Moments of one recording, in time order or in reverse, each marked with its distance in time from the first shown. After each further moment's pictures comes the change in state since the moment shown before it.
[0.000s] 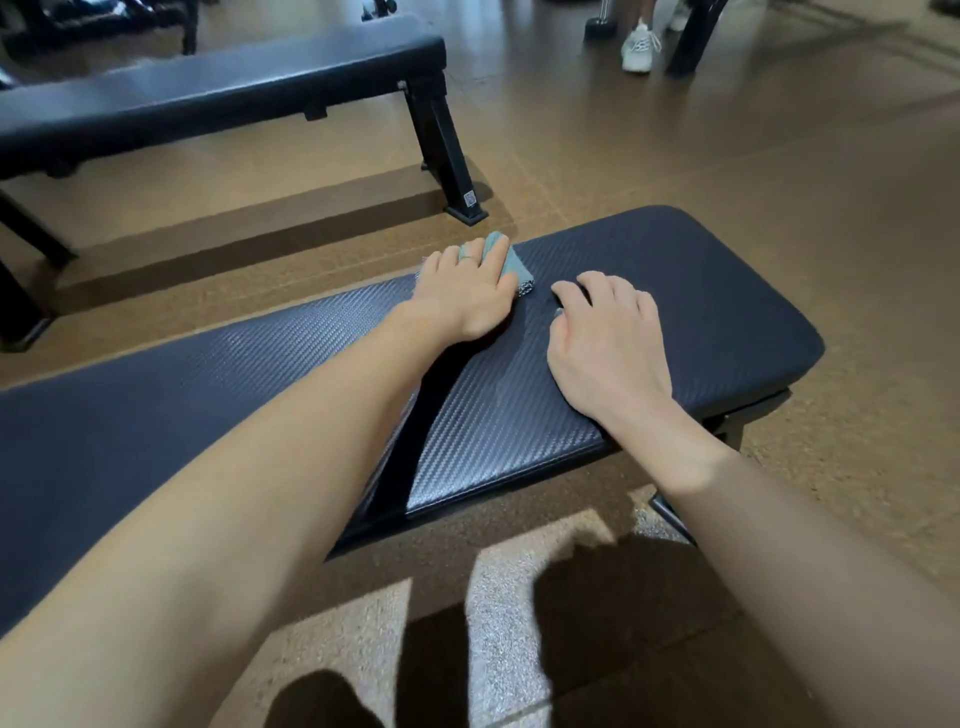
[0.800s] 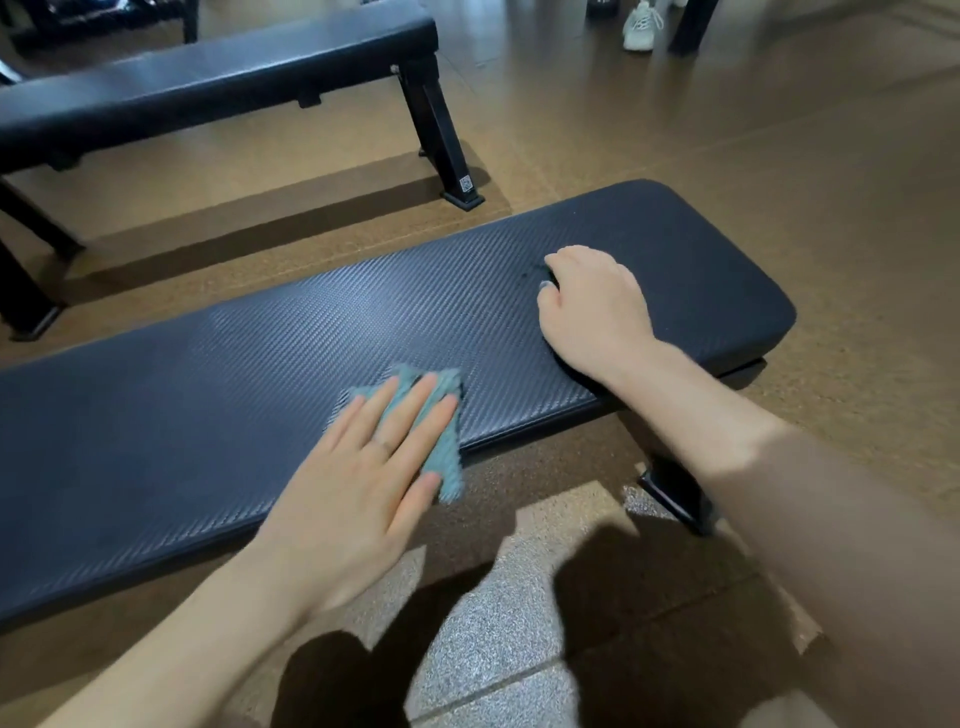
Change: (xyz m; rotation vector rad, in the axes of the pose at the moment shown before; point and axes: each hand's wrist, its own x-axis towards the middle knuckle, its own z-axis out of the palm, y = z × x) left_hand -0.239 -0.019 0.044 0.103 0.091 0.253; right_hand 0.009 0.021 -0.016 0.155 -0.116 -0.075
